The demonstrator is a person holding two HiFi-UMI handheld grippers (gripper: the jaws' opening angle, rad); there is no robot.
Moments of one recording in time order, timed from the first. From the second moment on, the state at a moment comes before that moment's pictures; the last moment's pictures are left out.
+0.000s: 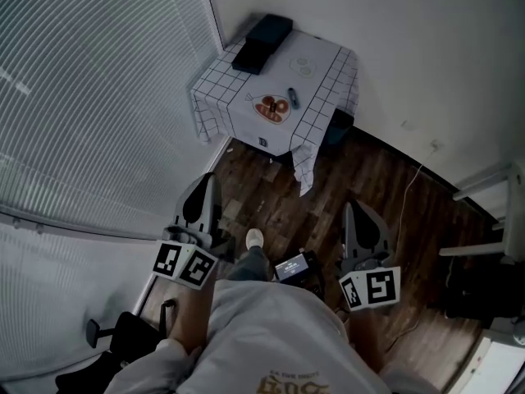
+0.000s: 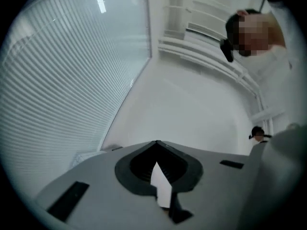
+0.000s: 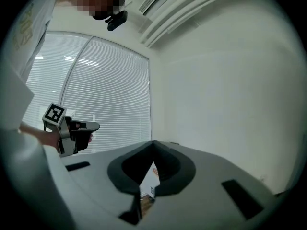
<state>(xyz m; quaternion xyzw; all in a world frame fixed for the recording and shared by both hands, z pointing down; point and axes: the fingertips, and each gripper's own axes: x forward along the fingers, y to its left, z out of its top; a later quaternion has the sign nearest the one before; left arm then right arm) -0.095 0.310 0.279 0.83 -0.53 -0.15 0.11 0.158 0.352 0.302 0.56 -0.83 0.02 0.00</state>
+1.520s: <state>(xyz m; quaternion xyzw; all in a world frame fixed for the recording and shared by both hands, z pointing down) -0.117 0.044 0.325 0.88 -0.47 0.03 -0.01 0.077 0.103 0.344 0.58 -0.81 0.05 0.08</state>
